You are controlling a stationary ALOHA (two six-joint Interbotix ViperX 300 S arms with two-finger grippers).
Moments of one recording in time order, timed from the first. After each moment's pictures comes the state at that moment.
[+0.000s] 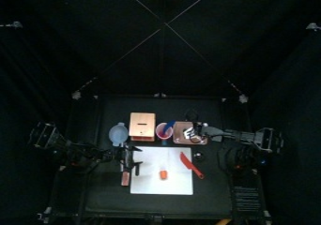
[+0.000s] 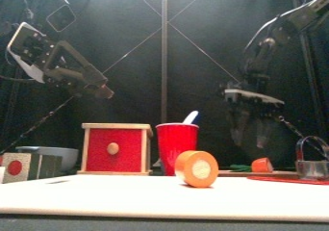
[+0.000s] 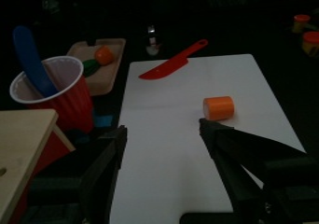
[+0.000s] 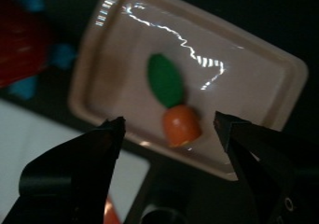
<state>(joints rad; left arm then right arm) -0.23 -0.27 1.15 -0.48 -0.69 0.44 -0.21 -0.35 0.76 -0.31 0.66 0.98</state>
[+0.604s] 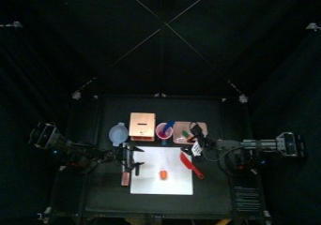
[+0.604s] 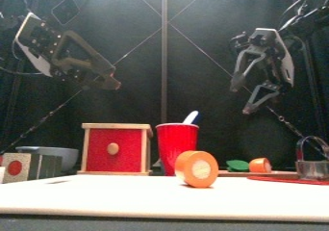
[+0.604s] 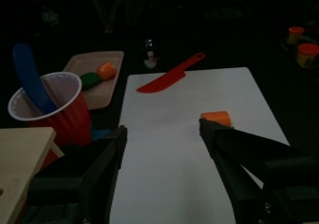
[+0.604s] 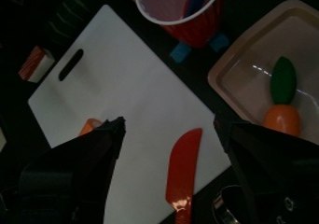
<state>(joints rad) -0.22 -0.26 1.11 -0.49 -0.69 0.44 -0.13 -0.59 0.98 -0.32 0.29 0.99</state>
